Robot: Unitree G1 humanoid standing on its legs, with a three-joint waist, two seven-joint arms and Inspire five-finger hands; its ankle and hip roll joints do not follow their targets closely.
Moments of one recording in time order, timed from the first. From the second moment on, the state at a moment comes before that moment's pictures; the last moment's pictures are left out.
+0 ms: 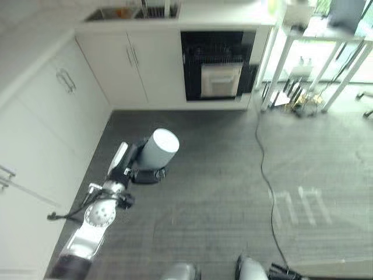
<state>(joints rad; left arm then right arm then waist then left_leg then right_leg) -0.05 0.66 -0.09 0.11 -0.07 -0.24 0.05 0.01 -0.34 0.00 1.27 0.39 0.03 0.38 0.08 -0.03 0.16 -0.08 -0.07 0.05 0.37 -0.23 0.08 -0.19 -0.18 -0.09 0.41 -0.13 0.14</state>
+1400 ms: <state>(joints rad) -0.18 0.70 -0.16 0.07 -0.09 -0.16 -0.04 0.02 -0.28 0.01 1.17 0.50 -0.04 0.30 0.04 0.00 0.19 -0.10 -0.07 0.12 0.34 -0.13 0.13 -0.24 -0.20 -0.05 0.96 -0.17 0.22</state>
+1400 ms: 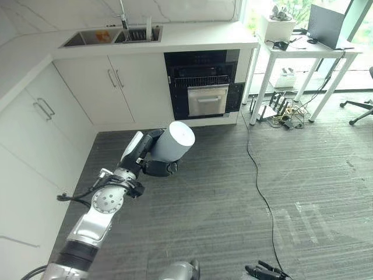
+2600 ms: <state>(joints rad) -0.15 0.64 -0.19 0.03 -0.06 -0.14 0.01 -0.04 -0.29 0.08 1.18 0.55 -0.06 0.30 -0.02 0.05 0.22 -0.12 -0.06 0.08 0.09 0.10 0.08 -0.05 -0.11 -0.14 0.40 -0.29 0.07</state>
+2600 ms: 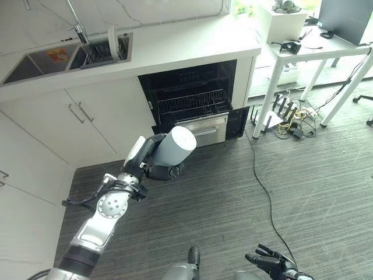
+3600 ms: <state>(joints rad) -0.17 0.62 -0.16 0.17 -0.06 -0.21 0.06 0.00 -0.28 0.02 1.10 0.56 -0.10 0.36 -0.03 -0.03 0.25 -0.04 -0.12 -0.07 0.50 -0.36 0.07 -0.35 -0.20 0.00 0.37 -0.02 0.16</state>
